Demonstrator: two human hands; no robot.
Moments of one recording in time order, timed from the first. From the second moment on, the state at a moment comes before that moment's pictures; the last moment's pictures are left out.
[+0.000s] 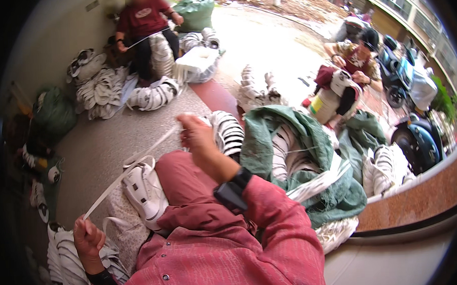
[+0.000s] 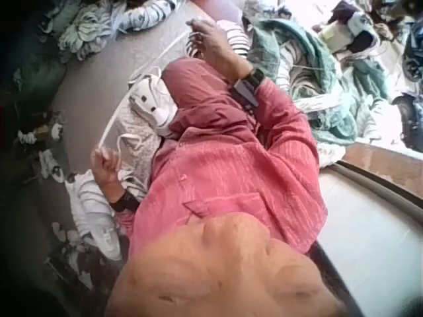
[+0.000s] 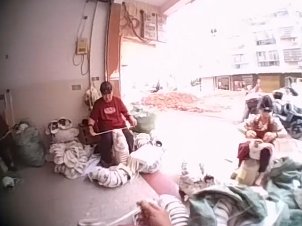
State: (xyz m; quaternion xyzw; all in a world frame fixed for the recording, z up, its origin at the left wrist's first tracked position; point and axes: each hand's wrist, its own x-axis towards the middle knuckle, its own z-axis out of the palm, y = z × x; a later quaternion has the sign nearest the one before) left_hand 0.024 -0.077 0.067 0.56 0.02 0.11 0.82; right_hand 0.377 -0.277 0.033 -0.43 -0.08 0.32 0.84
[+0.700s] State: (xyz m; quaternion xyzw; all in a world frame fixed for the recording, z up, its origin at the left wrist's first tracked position) left_hand -0.161 0.066 -0.062 0.16 0.14 0.61 0.77; right_hand 0.535 -0.433 -0.081 -0.20 0.16 0.23 0.94
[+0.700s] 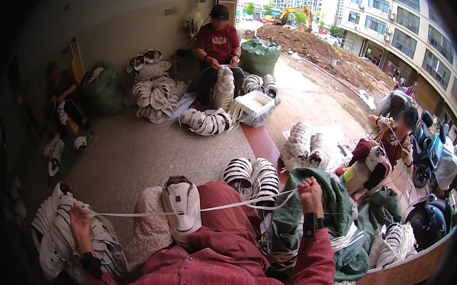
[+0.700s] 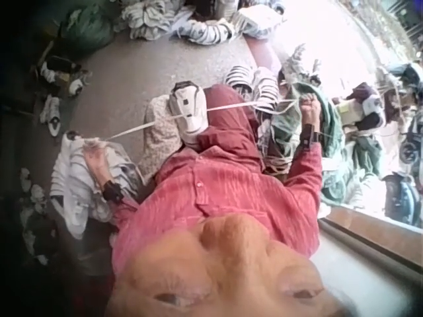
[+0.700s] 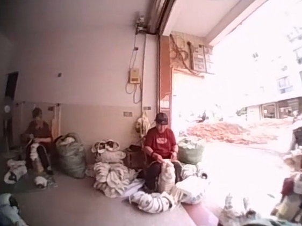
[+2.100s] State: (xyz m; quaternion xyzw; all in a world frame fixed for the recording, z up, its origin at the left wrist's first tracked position) left_hand -0.126 0.175 -0.079 0.32 0.37 0.48 0.73; right_hand 0.587 -0.626 -0.052 -0.38 0.14 0.04 0.91
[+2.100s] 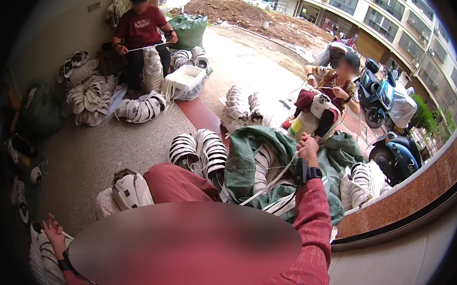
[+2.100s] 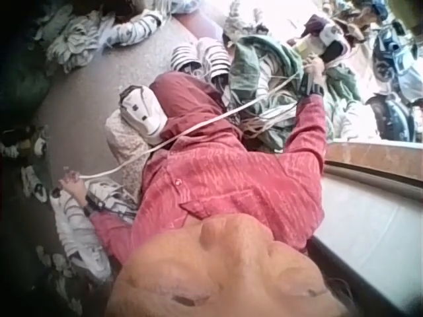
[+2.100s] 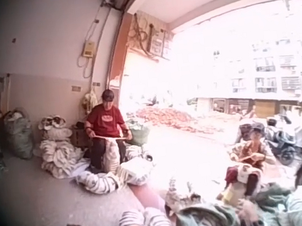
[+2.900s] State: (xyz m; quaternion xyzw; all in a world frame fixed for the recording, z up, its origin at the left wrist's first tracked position) left_hand 0.192 -0.034 -0.076 0.84 0.26 0.35 0.33; right_hand 0.292 -0.114 -0.096 -0.70 -0.30 0.19 0.62
